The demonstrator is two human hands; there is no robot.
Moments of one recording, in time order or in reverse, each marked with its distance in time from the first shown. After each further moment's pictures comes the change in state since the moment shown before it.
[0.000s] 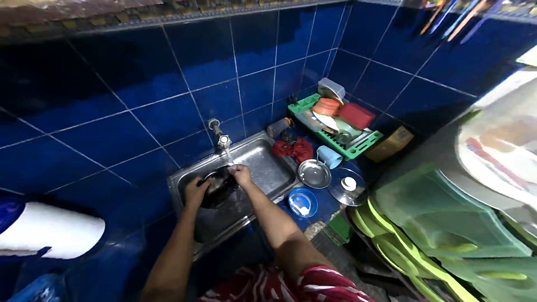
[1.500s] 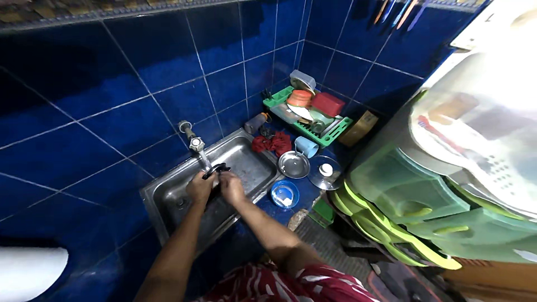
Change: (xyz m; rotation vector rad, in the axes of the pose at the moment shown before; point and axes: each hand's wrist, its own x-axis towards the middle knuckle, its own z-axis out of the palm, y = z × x) left_hand 0.004 0.048 0.091 0.478 0.027 0.055; right_hand -0.069 0.013 -0.024 -0.317 0.185 -0.193
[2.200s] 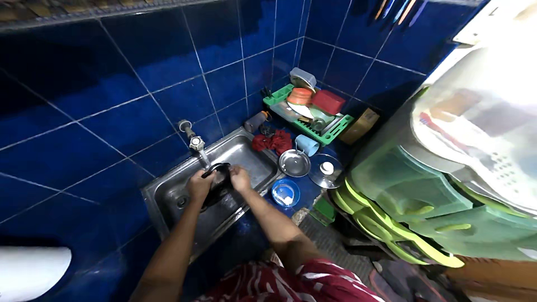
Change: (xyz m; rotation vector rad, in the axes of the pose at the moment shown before) left_hand 0.006 -0.004 -0.010 -0.158 -0.080 0.034; right_hand 0.025 0.017 -0.020 0.120 -0.054 0.247
